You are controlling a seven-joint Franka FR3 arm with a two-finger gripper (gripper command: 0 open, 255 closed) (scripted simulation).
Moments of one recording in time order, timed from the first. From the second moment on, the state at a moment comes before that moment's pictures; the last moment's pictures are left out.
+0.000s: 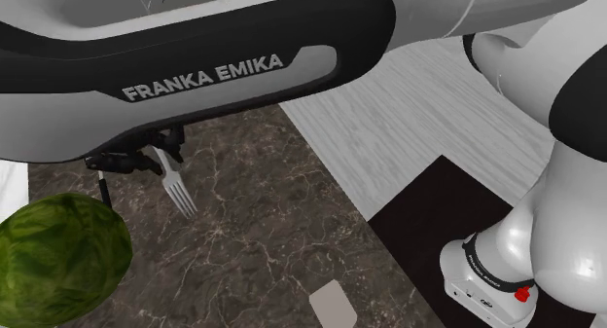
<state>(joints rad) 0.34 0.45 0.59 -1.28 -0.36 1.58 1.02</state>
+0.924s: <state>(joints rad) 0.18 0.55 0.51 -1.12 -0.39 1.56 0.75</state>
